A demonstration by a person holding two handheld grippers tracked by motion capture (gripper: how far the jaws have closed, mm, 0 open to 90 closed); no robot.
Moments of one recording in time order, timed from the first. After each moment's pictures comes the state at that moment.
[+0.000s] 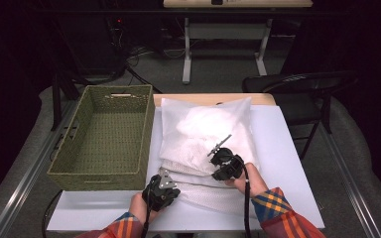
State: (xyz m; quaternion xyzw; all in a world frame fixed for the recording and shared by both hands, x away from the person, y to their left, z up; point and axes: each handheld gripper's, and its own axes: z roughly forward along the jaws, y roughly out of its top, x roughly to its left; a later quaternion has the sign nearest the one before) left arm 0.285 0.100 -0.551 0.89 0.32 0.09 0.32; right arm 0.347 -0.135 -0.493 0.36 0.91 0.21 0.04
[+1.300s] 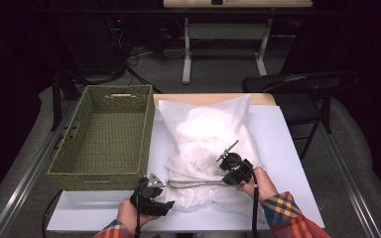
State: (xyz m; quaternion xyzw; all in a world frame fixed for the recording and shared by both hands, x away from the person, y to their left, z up) left arm 0.269 0.121 -0.537 0.89 0.36 0.07 0.28; right arm 0.338 -0.159 -0.505 0.36 0.91 0.17 0.06
